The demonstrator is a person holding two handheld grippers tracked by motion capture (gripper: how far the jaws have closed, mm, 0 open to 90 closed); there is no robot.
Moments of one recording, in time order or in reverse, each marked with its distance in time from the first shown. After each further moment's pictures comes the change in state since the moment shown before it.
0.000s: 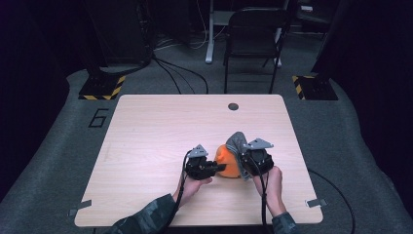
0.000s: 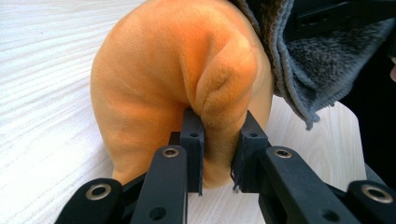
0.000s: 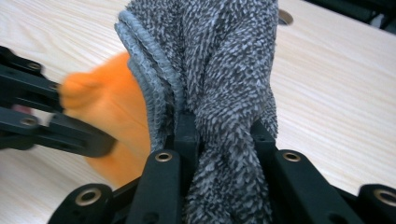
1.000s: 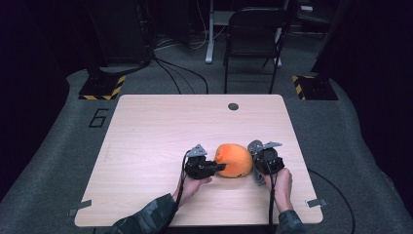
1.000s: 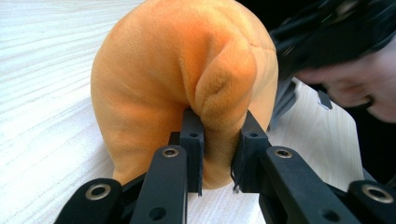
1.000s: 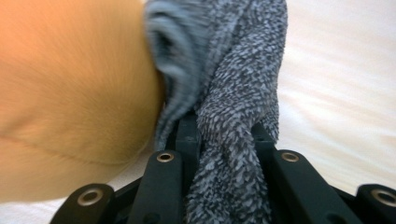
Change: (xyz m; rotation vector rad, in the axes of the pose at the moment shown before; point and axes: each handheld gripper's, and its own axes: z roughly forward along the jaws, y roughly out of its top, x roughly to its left) left arm 0.003 -0.001 0.000 -0.010 -0.008 -0.021; right arm -0.049 -0.036 0.037 0.176 -0.093 0.122
